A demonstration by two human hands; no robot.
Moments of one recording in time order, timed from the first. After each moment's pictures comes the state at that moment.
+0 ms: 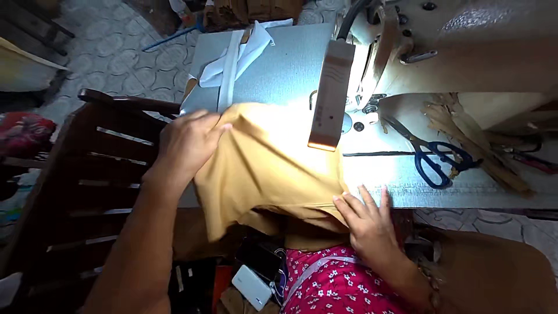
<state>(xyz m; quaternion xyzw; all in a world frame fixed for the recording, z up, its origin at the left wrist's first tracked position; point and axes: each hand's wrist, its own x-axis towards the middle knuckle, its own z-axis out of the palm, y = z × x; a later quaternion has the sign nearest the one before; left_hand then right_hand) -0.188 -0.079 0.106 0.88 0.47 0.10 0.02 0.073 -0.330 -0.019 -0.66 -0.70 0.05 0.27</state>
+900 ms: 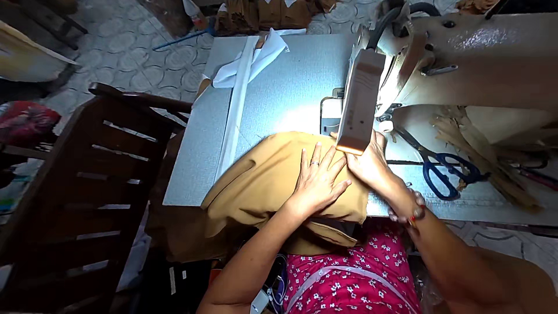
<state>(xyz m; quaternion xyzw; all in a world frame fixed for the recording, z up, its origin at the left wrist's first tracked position) -0.050 -0.172 -0.012 0.91 0.37 0.05 0.19 0.117 -0.209 0.015 -0.63 -0.69 0.11 0.33</state>
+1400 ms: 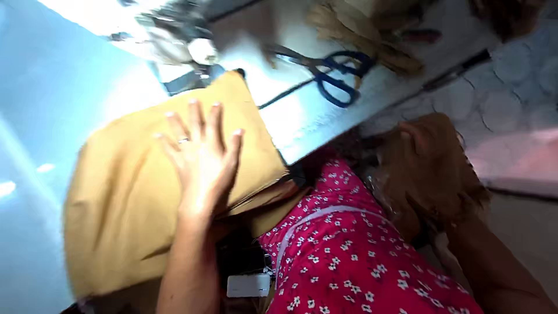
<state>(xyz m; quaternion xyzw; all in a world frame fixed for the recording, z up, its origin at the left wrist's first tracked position) -0.043 -0.160 -0.021 0.91 0.39 0.04 0.13 0.207 -0.484 -0.029 -0.88 -0.41 0.01 0.26</state>
